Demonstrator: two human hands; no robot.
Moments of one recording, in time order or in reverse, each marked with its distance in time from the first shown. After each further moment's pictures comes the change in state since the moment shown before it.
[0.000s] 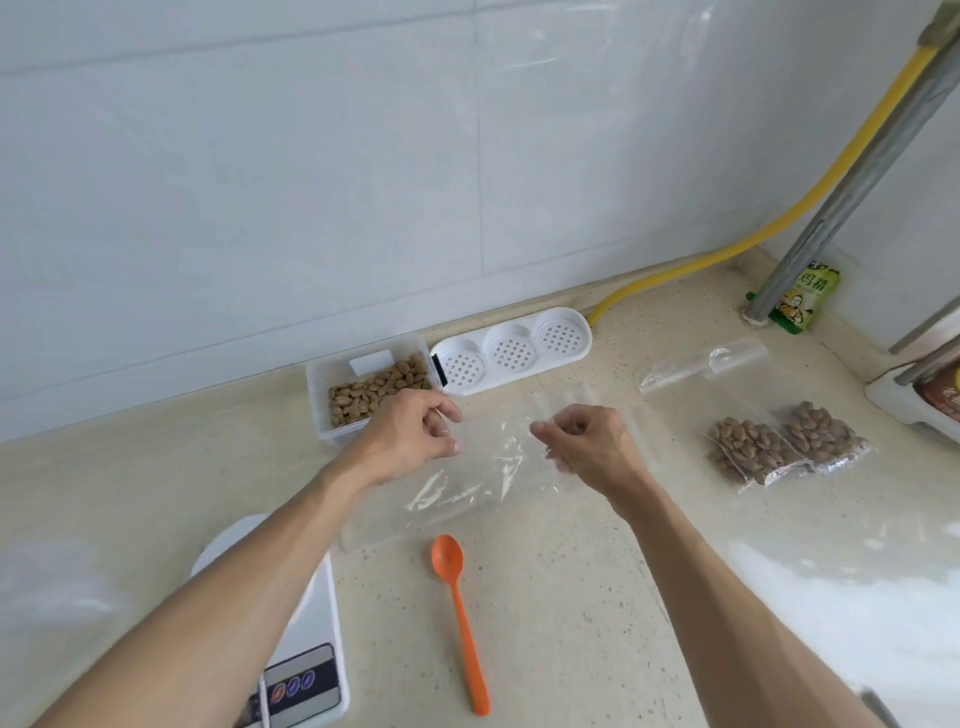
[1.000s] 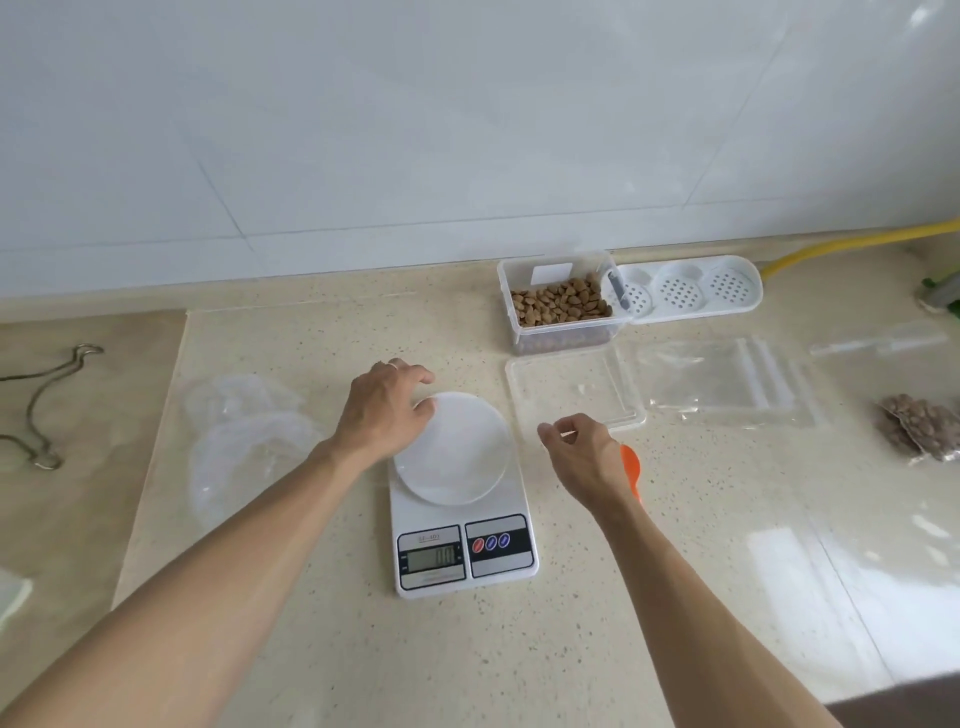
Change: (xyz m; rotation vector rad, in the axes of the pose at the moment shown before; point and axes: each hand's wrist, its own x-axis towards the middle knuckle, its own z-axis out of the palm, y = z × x) left_hand -0.139 -0.202 -0.098 0.371 0.220 -0.132; right_hand -0.089 -0.016 0.236 -0.386 -0.074 0.210
